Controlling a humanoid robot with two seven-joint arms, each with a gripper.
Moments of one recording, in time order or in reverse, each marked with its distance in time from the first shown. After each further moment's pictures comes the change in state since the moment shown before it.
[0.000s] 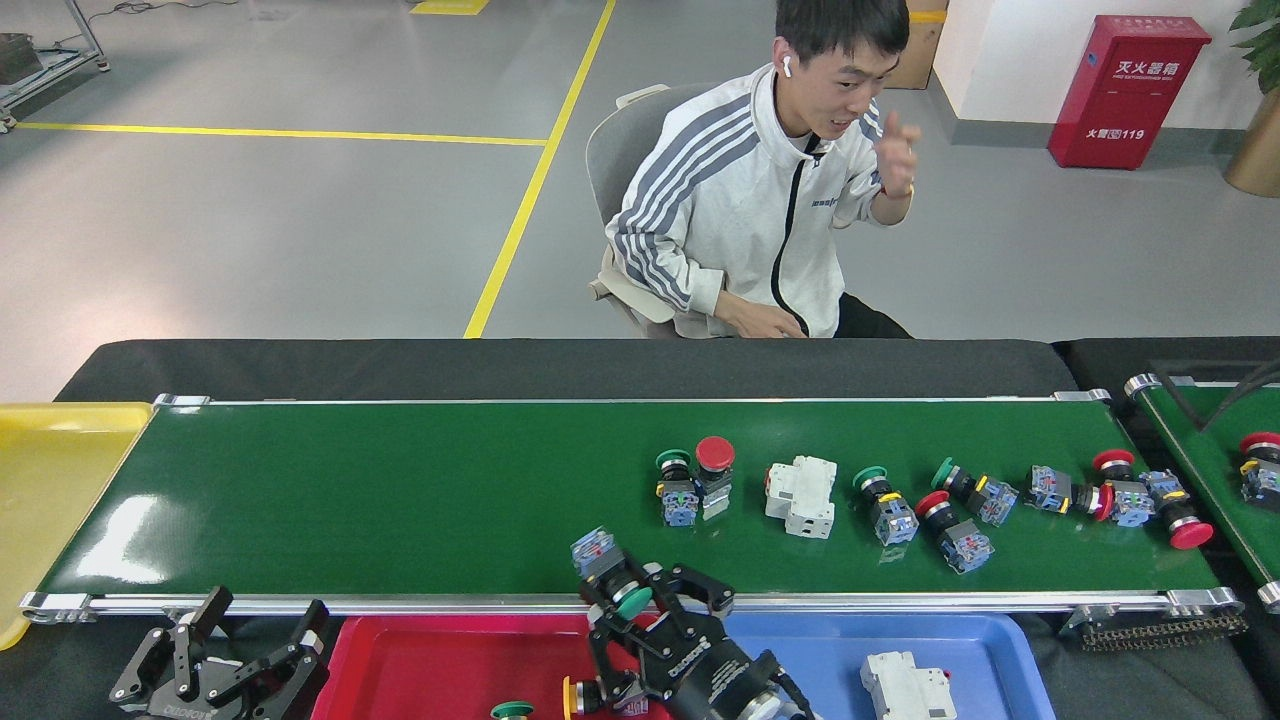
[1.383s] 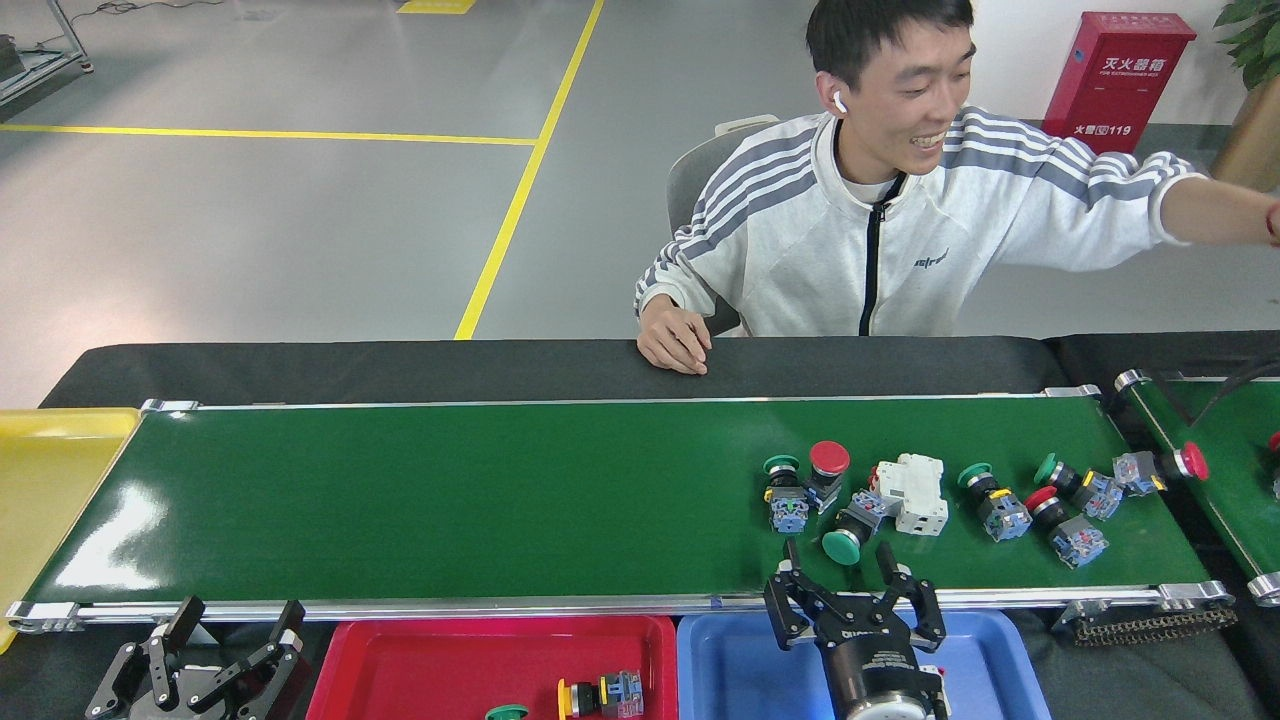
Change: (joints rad) left arm 0.027 -0.002 0.014 0.000 -0.011 0.178 0.006; right arm 0.044 -0.021 -0.227 0.034 -0.064 0.596 -0.028
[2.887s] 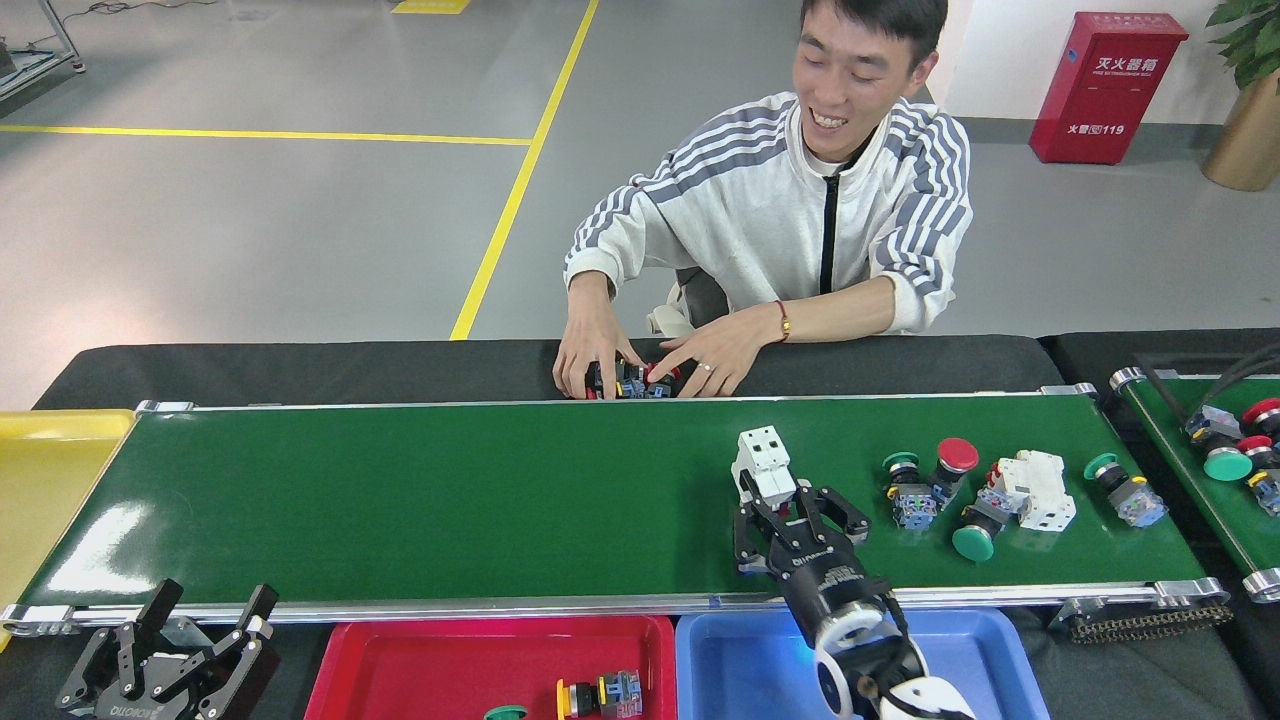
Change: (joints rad) left arm -0.002 0.056 0.023 0.000 0.152 -0.049 0.026; right arm -0.017 -0.190 -0.065 -0.050 -0.114 -0.489 -0.057
